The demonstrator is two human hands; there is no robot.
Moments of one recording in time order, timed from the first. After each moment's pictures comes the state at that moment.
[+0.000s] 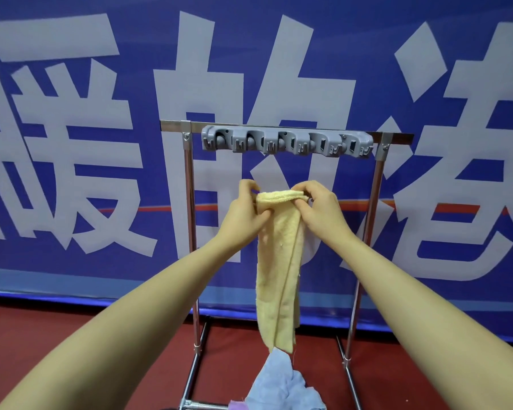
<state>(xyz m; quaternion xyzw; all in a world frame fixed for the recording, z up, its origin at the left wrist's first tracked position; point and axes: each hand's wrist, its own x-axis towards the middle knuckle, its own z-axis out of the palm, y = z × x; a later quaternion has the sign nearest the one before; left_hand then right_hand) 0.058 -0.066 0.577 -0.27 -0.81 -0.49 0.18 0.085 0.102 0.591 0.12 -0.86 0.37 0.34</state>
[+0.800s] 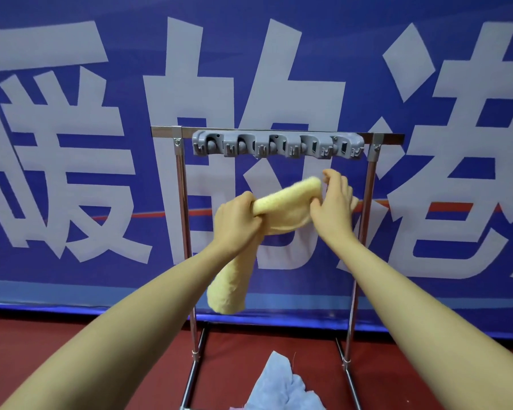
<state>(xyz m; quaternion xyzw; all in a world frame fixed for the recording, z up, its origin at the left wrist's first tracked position) 0.053 -0.054 0.578 -0.22 -0.87 -0.33 0.30 0.081 0.123 0.589 -0.07 -0.85 0.32 0.41</state>
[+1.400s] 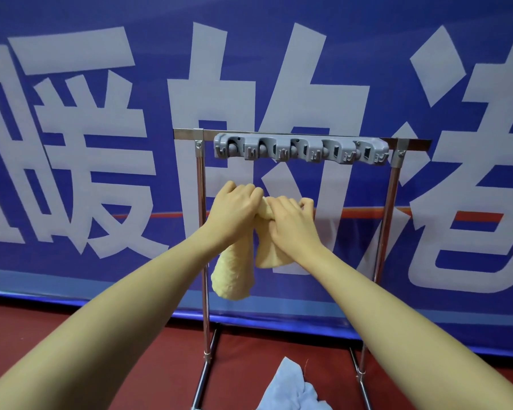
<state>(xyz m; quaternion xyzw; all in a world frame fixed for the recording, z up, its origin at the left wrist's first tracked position) 0.028 -0.100 0.598 -0.33 -0.82 0.02 0.46 0.068 0.039 0.578 0.12 -0.92 0.06 0.36</state>
